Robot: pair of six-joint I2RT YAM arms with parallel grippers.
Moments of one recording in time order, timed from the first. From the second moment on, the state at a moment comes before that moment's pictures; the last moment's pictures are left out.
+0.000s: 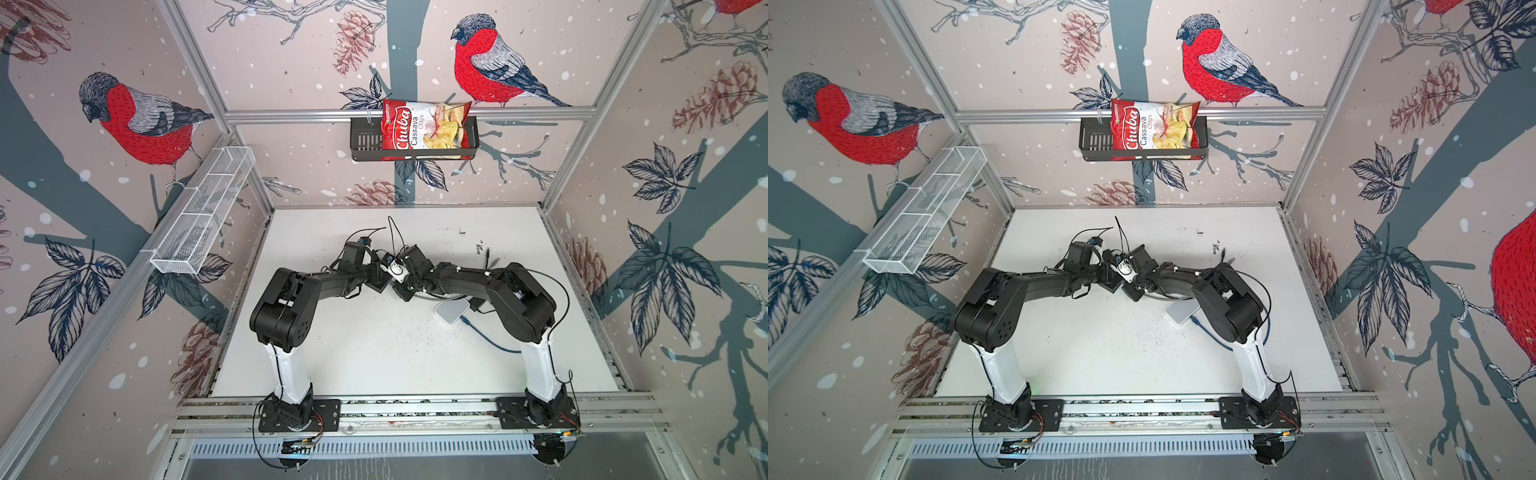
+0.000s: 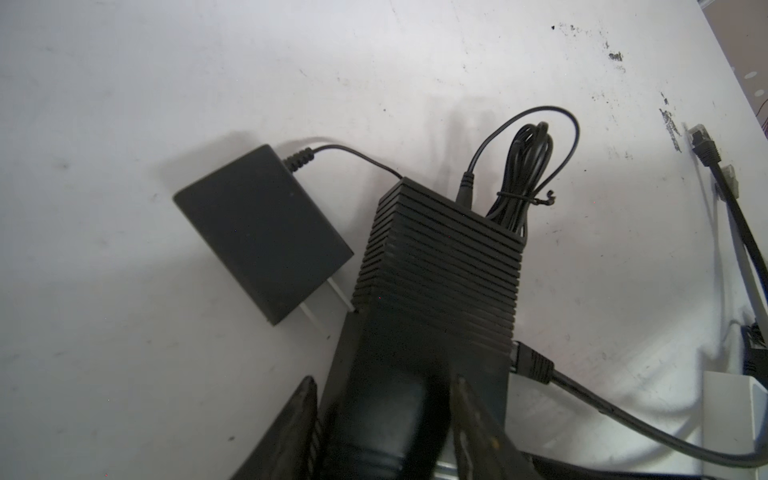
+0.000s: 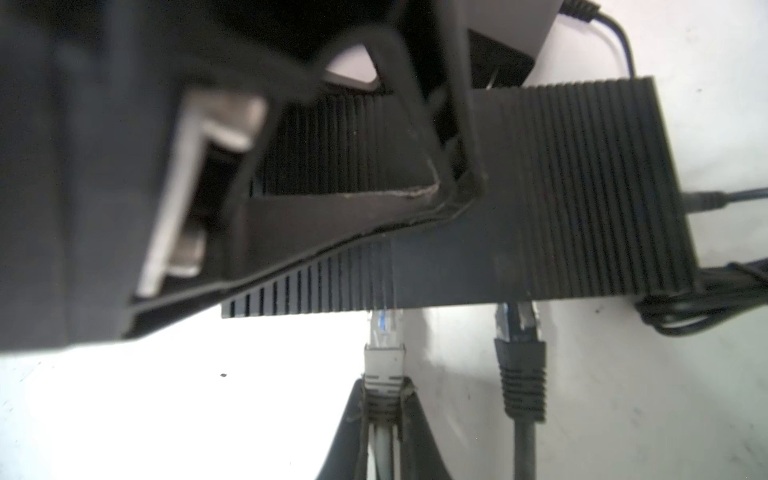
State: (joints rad) left arm -0.36 1.89 0.93 0.16 0.27 -0.32; right arm 0.81 2.11 1.36 -0.18 -0.16 -0.21
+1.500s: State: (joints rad) left arm -0.29 1.77 0.99 -0.14 0.39 -0.37; right arm 0.72 2.01 1.24 0.04 -0.26 -0.24
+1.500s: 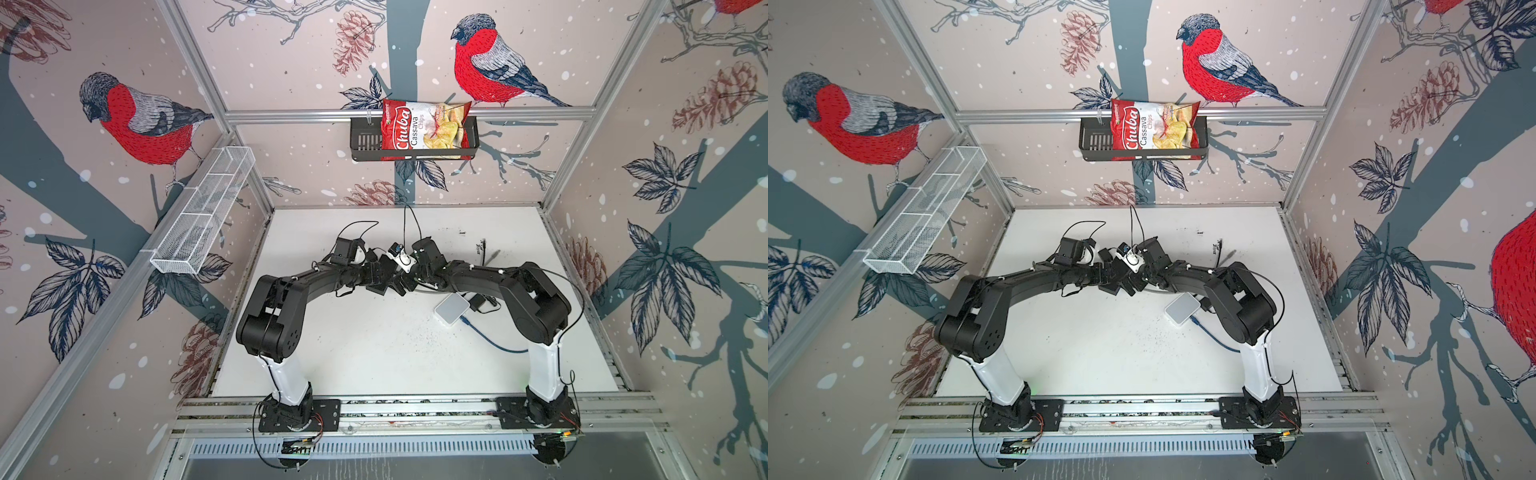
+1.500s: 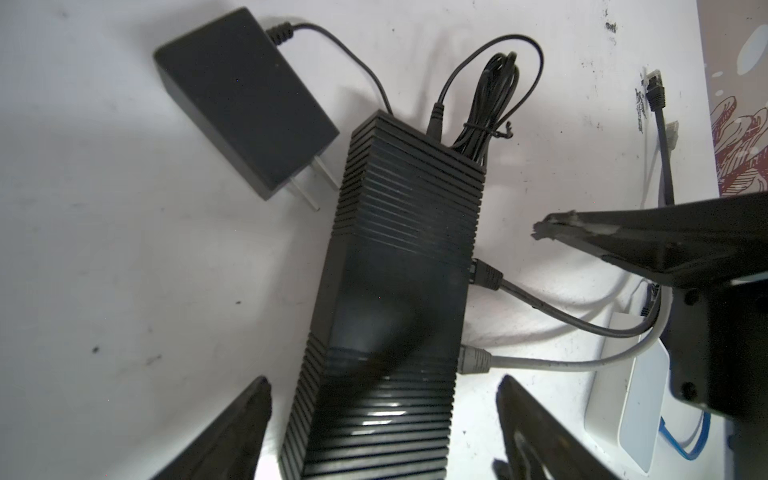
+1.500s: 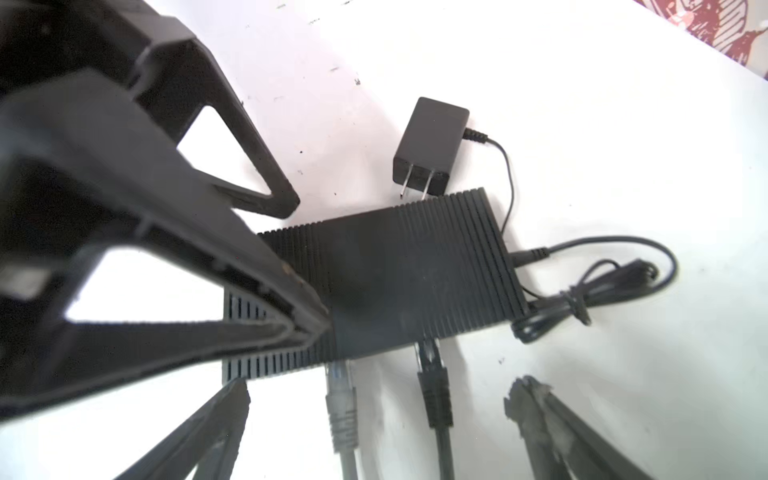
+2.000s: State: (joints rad) left arm -0.24 1.52 0.90 -0.10 0.24 -0.37; right arm 0.53 1.67 0.99 0.13 -0.18 -0.15
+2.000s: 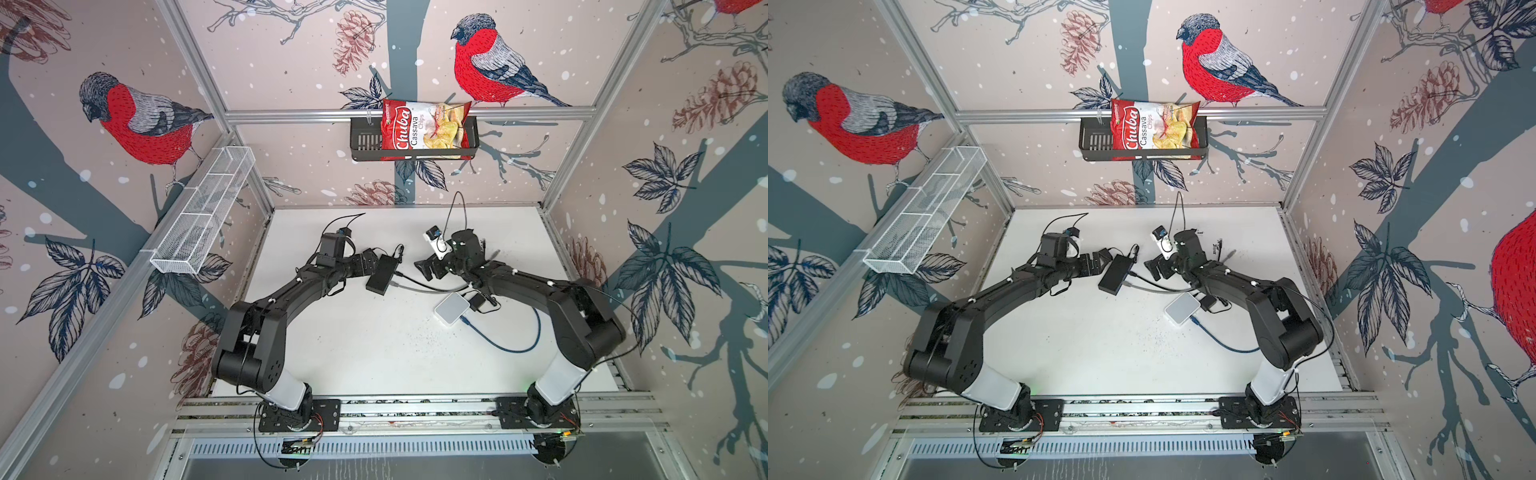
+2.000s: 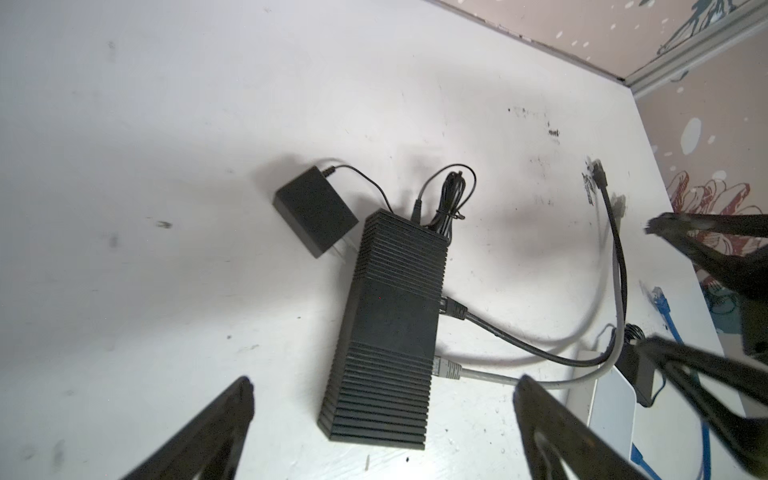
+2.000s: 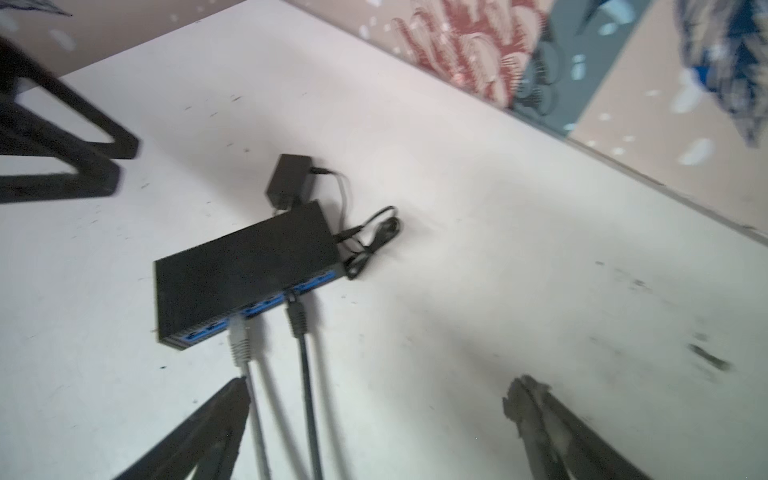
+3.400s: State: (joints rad) left arm 0.00 1.51 0.16 1.15 -0.13 -0.07; right arm 0.00 1.42 0.16 1.04 -0.14 -0.02
